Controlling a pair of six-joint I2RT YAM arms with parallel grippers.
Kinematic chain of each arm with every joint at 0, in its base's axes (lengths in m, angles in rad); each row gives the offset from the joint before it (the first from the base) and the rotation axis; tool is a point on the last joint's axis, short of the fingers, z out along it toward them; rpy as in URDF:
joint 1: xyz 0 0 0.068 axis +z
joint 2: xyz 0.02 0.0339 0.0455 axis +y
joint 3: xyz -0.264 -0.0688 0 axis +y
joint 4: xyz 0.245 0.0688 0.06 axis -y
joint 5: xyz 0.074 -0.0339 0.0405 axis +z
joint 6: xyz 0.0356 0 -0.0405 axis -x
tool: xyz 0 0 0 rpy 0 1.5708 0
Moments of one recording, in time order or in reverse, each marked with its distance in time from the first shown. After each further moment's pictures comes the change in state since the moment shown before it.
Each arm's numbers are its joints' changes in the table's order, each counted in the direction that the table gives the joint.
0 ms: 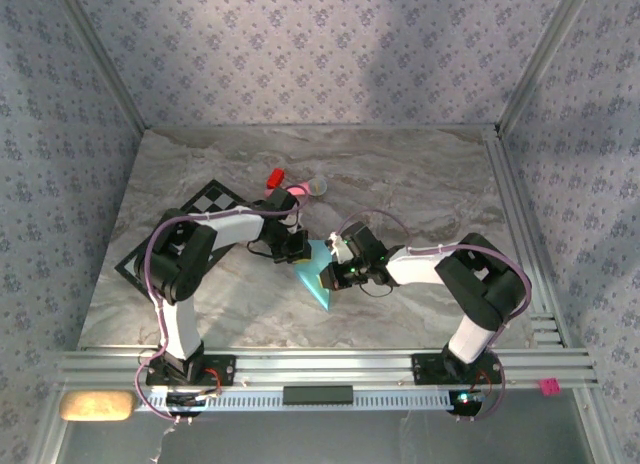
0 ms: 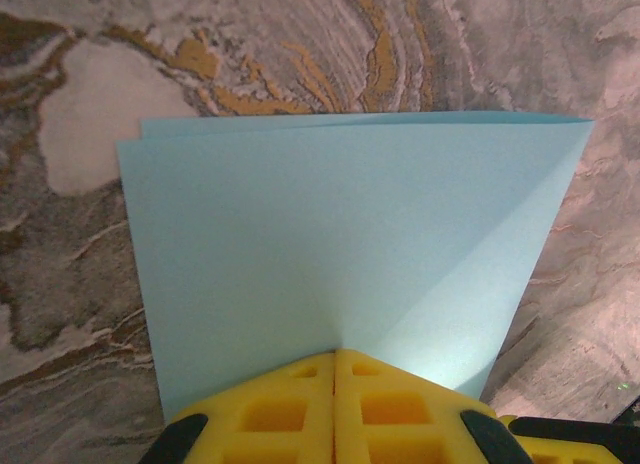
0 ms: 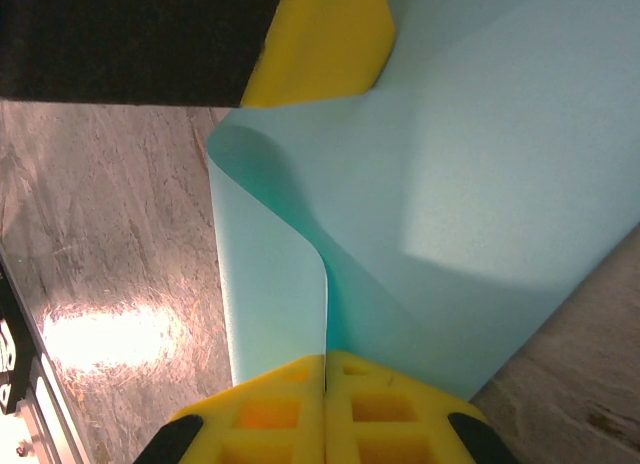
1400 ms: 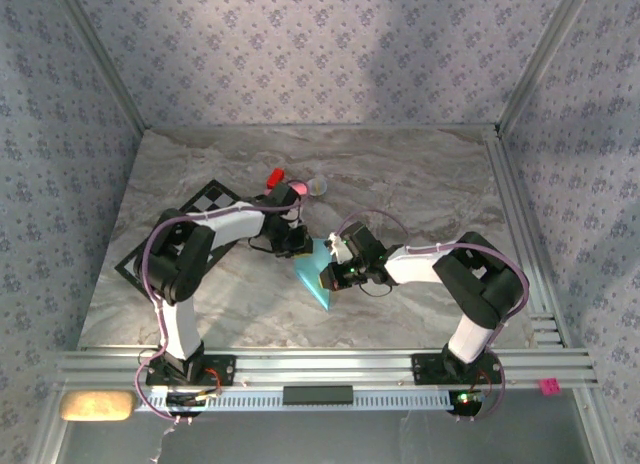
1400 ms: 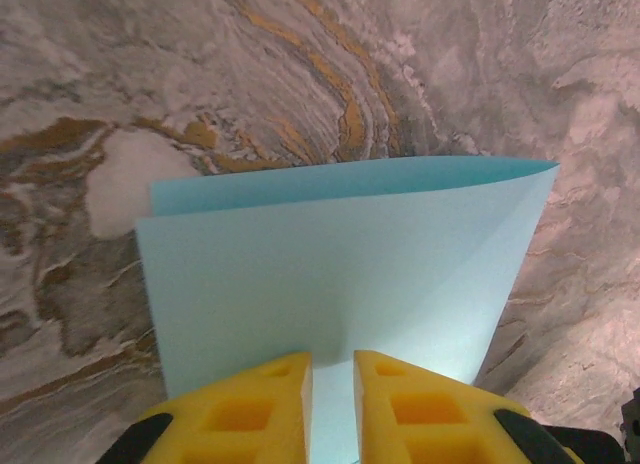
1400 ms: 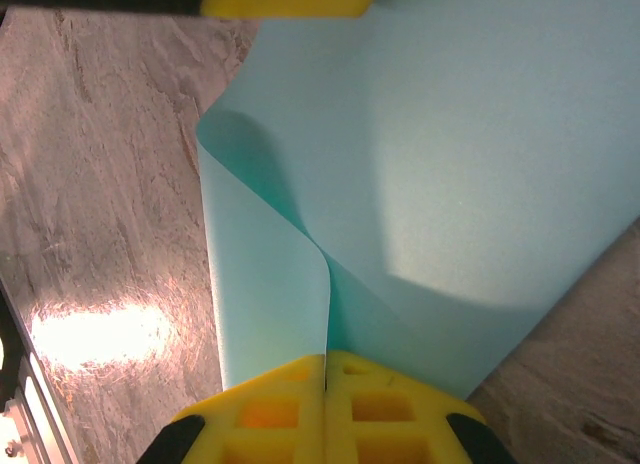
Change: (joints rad) left arm -0.002 -0.018 -0.054 -0.050 0.065 -0.017; right arm 0.000 0.015 -0.011 -0.014 -0.003 0.014
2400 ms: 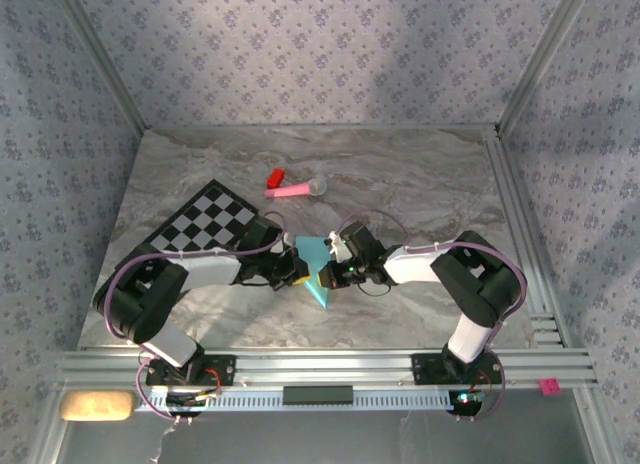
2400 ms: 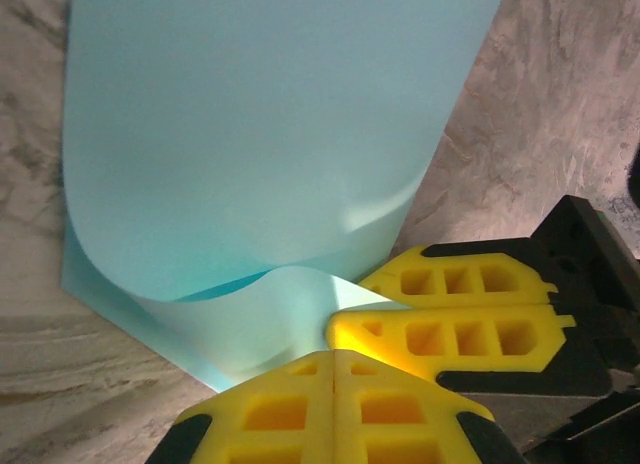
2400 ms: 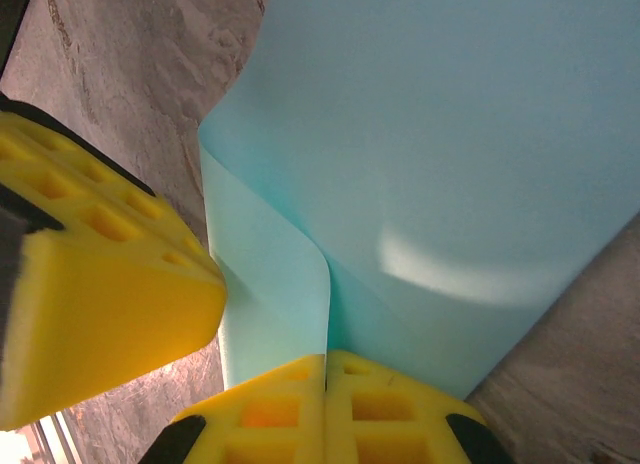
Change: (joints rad) left arm -0.059 -0.292 0.522 0.541 -0.148 0.438; right arm 0.000 0.013 0.000 0.040 -0.001 -0.039
